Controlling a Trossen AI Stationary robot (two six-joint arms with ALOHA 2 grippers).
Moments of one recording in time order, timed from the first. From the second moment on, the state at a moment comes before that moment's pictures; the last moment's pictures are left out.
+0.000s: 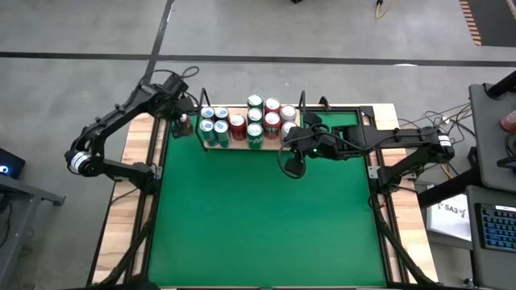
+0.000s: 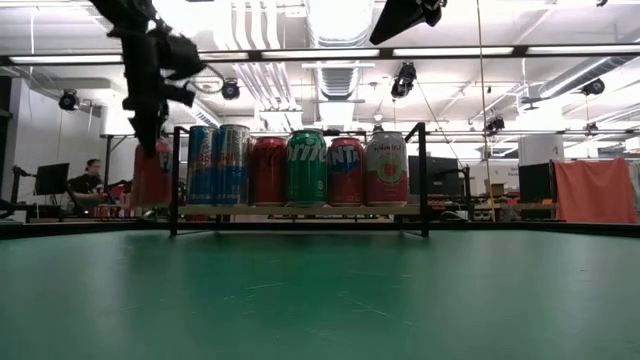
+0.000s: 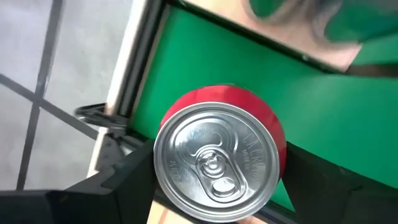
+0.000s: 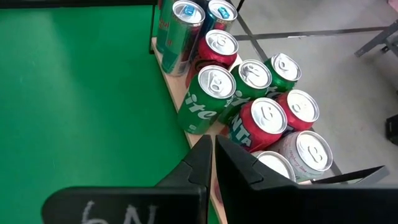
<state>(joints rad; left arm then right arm) 0.96 1.29 1.11 -1.09 -0.15 0.60 0.03 1.44 1.45 -0.75 0.46 0.10</state>
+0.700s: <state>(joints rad) 0.79 1.14 1.62 -1.27 -0.01 0.49 0.03 1.44 1.45 -0.73 0.46 0.10</state>
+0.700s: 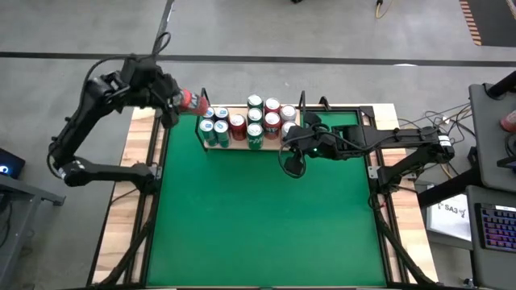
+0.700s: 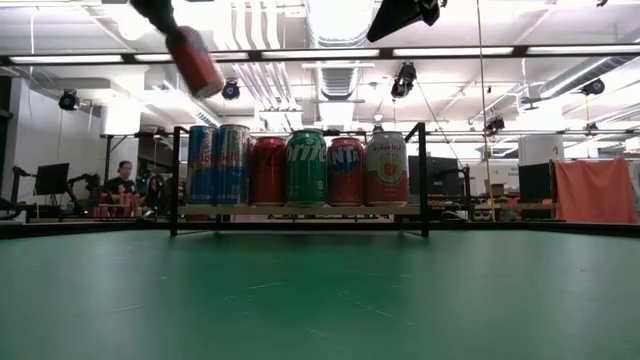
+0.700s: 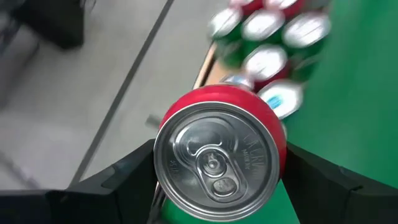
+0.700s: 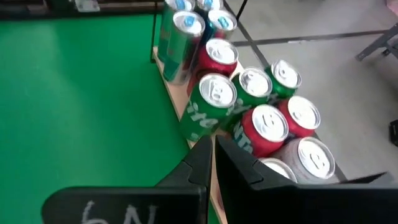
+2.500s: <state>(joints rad) -0.23 1.54 1.61 -0.90 -0.31 0.36 0.13 1.64 1.45 -0.40 0.06 -0.03</state>
